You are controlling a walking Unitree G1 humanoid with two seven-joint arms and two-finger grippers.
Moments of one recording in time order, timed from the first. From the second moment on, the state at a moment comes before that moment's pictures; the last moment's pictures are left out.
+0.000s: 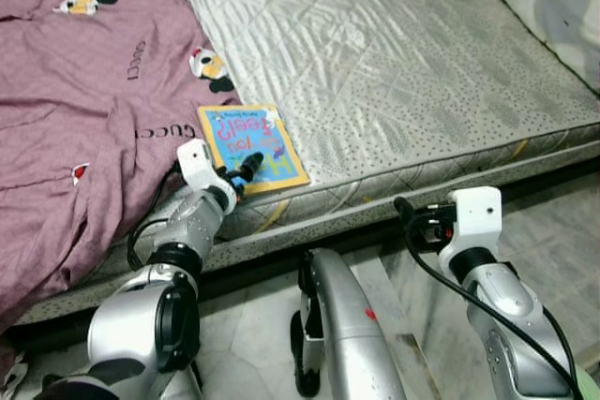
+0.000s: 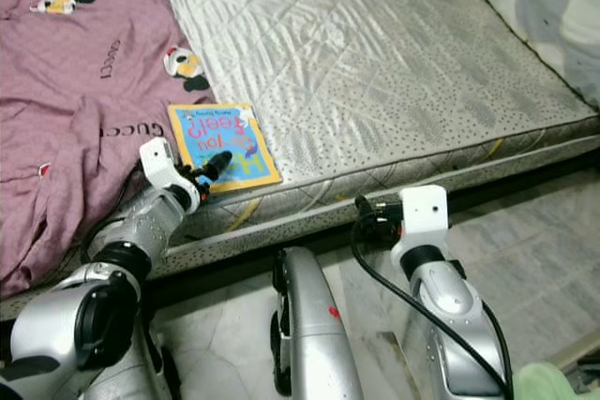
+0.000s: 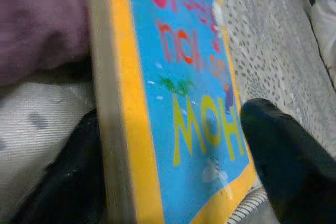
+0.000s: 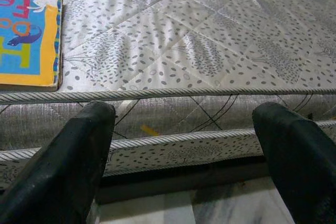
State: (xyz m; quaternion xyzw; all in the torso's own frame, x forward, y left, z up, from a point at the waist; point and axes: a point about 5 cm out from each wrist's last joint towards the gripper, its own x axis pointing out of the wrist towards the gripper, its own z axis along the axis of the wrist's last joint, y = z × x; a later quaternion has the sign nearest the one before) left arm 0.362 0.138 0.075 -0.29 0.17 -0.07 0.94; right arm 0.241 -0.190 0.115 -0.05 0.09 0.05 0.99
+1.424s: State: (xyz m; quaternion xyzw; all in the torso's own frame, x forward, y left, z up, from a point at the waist) left arm 0.368 0.153 0.085 -0.31 0.14 -0.07 0.94; right arm 0.256 -0.180 0.122 -0.03 0.07 0.07 0.99
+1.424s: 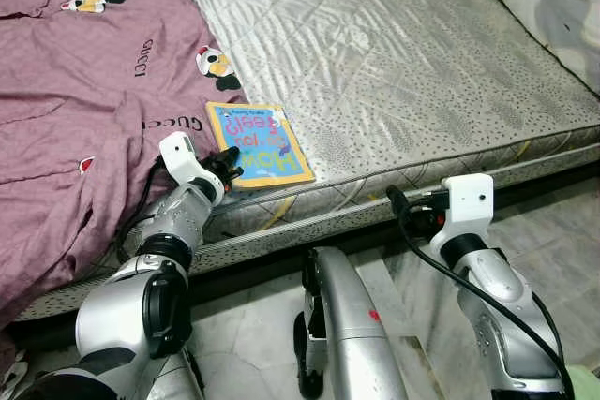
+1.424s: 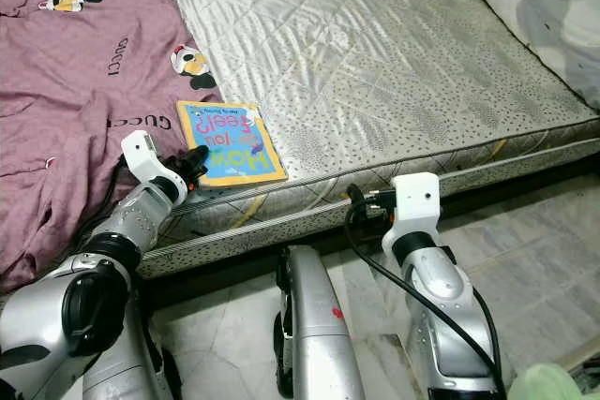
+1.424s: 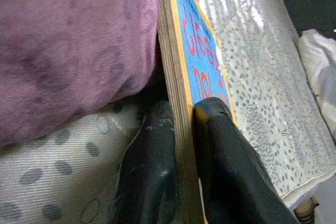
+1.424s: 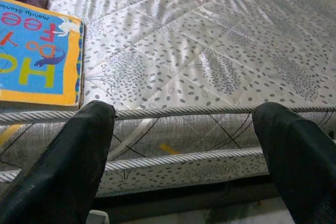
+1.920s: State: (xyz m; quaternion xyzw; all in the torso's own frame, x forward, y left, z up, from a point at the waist) left arm 0.391 0.143 0.150 -0.17 -0.01 -0.14 0.98; right arm 0.270 -0.161 0.115 0.00 0.05 0.06 1.00
